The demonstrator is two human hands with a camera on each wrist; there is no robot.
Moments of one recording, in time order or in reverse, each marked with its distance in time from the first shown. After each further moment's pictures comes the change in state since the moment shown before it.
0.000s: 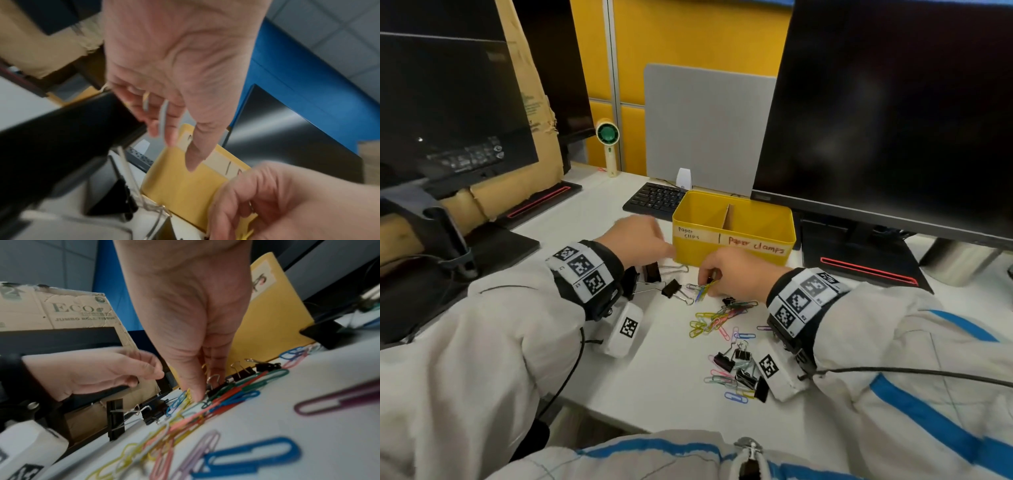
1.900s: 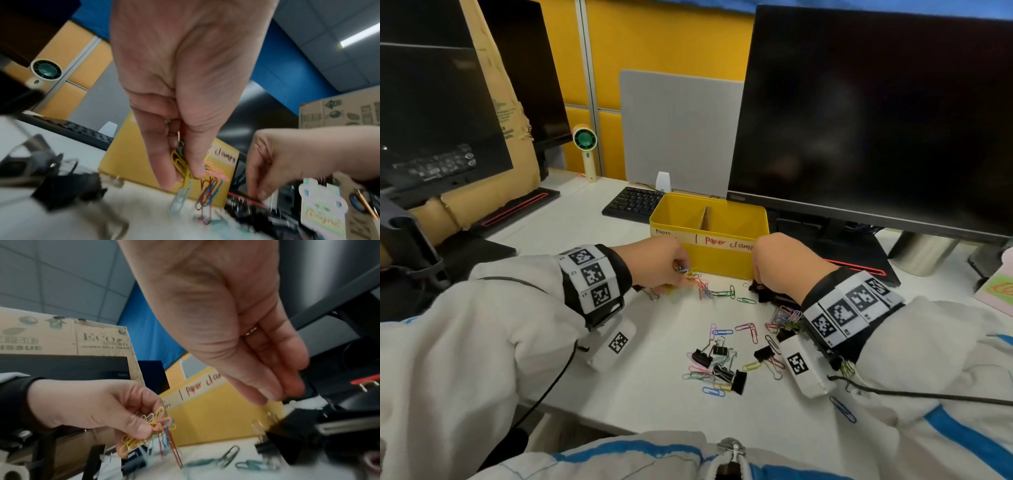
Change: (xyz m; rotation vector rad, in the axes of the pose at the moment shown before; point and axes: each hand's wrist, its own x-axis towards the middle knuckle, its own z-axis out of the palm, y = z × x) left_hand -0.012 0.042 0.025 -0.009 -0.297 0.337; right_hand -0.055 0.026 -0.043 -0.410 0.068 0.478
